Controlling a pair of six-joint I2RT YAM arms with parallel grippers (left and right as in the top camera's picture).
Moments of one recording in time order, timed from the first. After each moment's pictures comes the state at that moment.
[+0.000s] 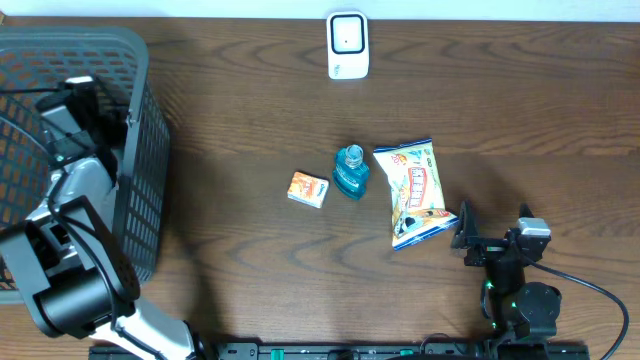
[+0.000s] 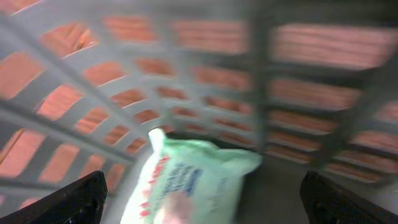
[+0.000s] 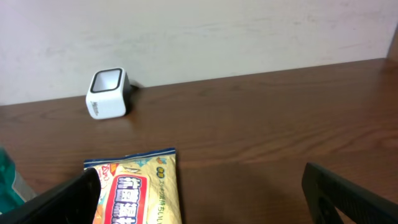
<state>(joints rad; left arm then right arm) 0.46 1.84 1.06 0.15 -0.09 0.26 0.02 0.01 0.01 -0.07 0.02 0.14</state>
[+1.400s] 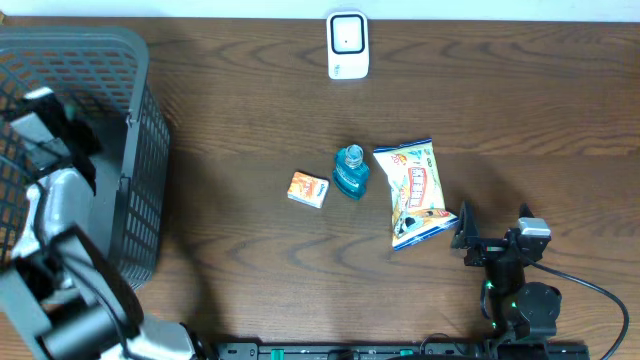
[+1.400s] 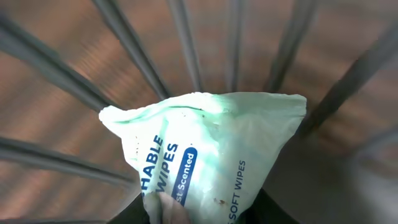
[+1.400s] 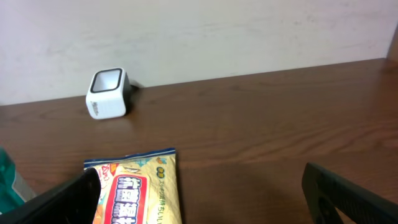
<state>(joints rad) 0.53 1.71 1.06 -0.01 -0.10 0.05 0.02 0.01 0.01 -0.07 0.02 0.14</state>
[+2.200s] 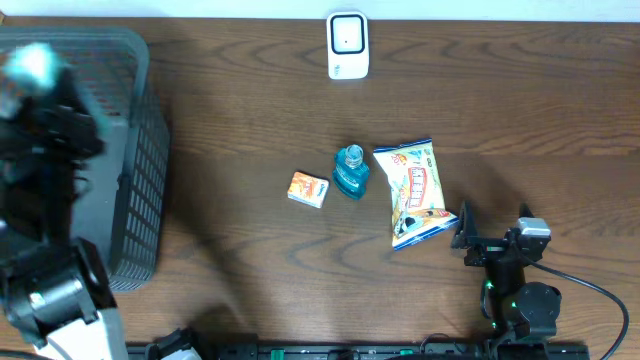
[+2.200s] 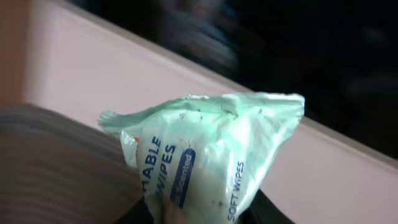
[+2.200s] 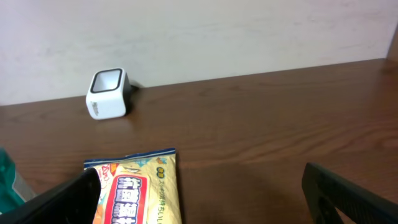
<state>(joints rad) 0.45 0.90 1.06 -0.16 0.46 -0.46 0.02 0.01 0.01 -0.07 0.02 0.14</state>
